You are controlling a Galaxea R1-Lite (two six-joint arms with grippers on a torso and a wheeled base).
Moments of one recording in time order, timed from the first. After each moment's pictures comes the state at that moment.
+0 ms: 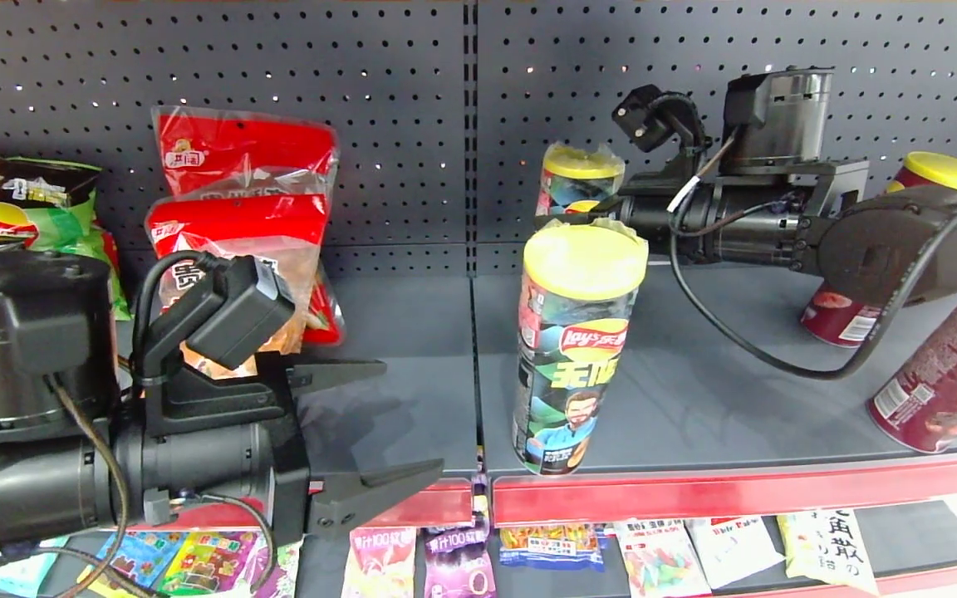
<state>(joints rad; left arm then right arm) -0.58 1.39 -0.61 -0.45 -0.46 0.10 0.48 1.88 -1.42 -0.25 0.33 -0.16</state>
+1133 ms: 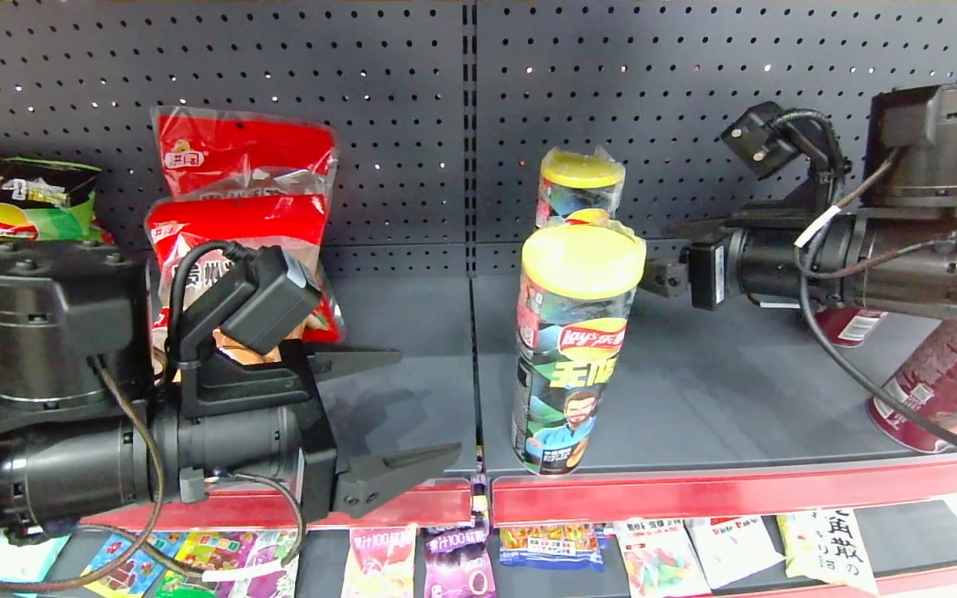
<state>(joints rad) -0.59 1.44 -0.65 -0.49 -0.46 0.11 0.42 1.60 -1.11 -0.21 0.22 -0.16</state>
